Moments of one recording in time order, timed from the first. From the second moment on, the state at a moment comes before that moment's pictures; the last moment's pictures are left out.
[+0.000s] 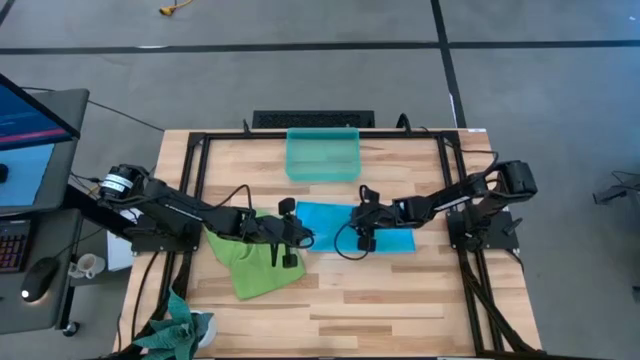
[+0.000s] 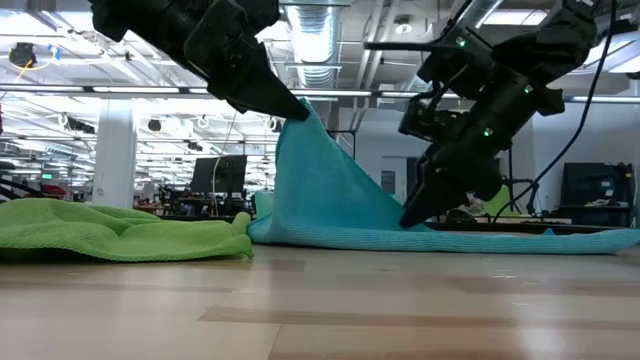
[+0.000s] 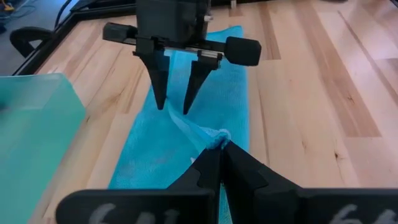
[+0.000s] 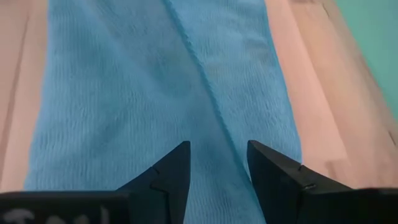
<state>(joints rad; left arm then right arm) -0.21 1.50 0.77 0.19 -0.33 -0.05 0.05 1.62 0.63 0.12 0.21 0.01</state>
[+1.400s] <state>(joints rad) -0.33 1.41 0.77 0.19 -0.62 -0.03 0.05 1.62 0.83 -0.55 0.16 0.30</state>
